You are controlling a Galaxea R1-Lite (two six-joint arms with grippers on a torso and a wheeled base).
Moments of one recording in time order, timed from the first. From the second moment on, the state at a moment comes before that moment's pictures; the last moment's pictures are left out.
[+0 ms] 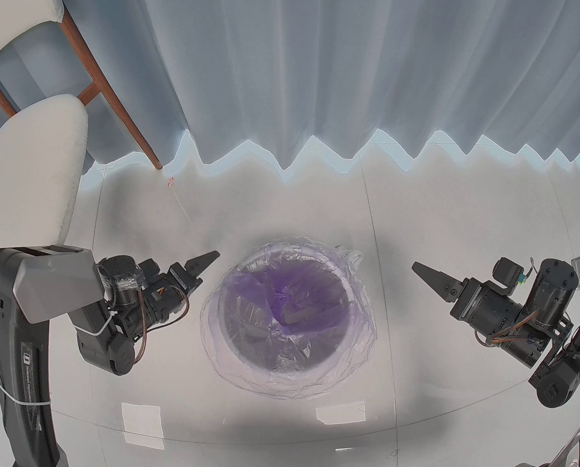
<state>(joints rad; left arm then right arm) -0.16 2.39 -0.75 -1.55 -0.41 -0.95 0.39 1.86 -0.24 -1.55 0.19 0.61</state>
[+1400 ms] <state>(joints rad) -0.37 1.54 -0.14 -1.54 -0.14 -1.16 0.44 1.76 -0.23 -1.55 0.19 0.56</state>
